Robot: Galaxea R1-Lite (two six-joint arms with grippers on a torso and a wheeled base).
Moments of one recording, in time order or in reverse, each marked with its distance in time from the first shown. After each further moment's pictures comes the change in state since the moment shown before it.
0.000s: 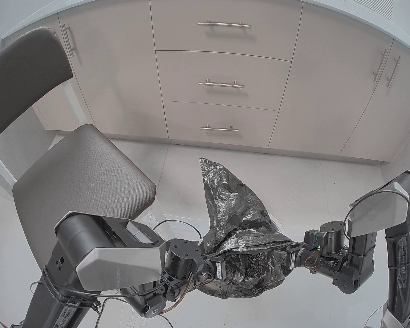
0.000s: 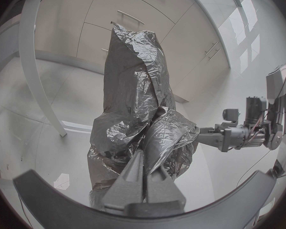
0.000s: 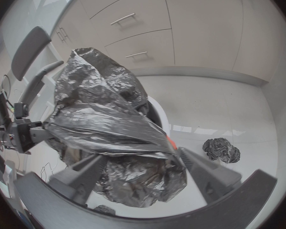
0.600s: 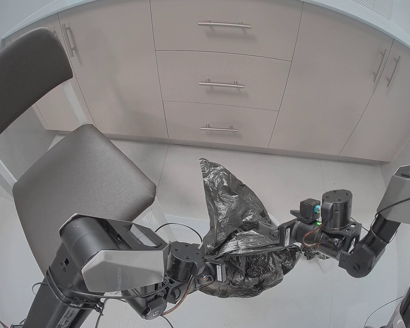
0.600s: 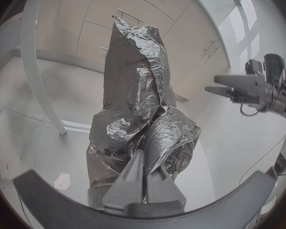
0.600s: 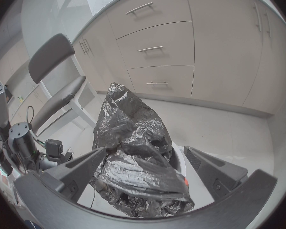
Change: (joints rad) left arm -0.005 0.023 0.003 -0.019 0.001 0.004; right arm 0.123 -0.350 -0.128 0.315 -0.064 -0.075
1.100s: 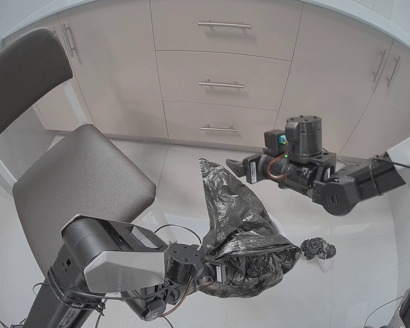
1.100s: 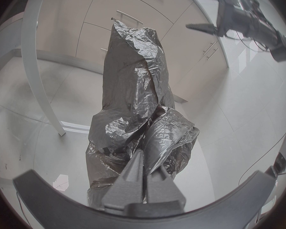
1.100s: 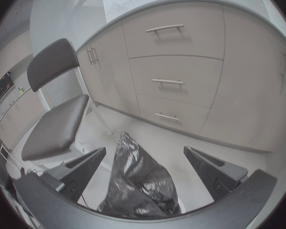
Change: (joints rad) left arm -0.003 0.008 0.015 -0.041 -0.002 0.000; right arm 0.093 -0.030 -0.711 0.618 -0.097 -0.110
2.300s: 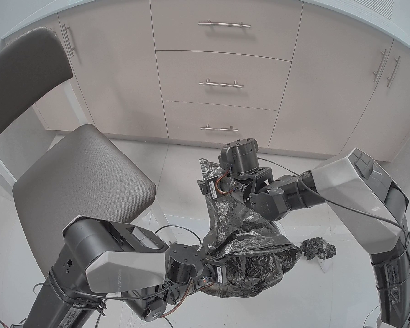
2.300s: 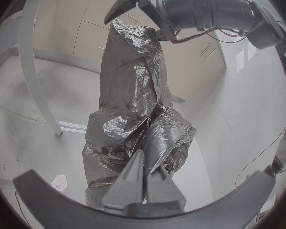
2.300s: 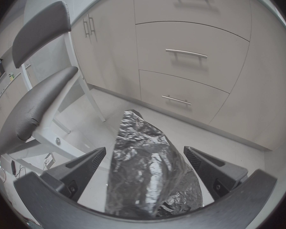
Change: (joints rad) left arm 0.001 0.008 -0.003 -0.013 -0.027 0.000; right arm 0.080 0.390 -0.464 0.221 -0.149 0.002
